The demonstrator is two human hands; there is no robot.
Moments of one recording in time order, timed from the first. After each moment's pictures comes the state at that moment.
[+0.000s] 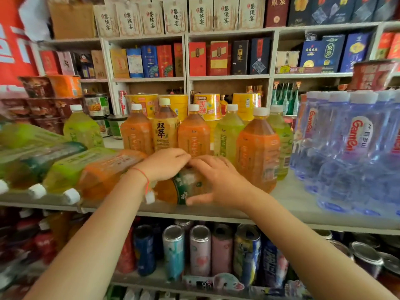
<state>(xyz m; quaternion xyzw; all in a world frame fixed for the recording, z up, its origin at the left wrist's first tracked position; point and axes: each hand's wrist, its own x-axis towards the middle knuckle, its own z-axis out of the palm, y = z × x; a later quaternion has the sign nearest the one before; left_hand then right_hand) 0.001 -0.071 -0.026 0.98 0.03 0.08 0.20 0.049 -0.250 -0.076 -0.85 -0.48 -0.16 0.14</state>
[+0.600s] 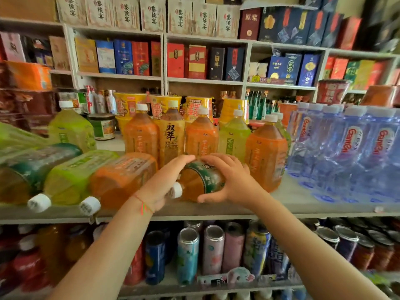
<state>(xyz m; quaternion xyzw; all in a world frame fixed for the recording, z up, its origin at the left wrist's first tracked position) -0.025 -0.025 -0.064 0.71 -0.01 0.05 0.70 0.024 -0.215 -0.077 -0.91 -0.33 -0.17 0.19</state>
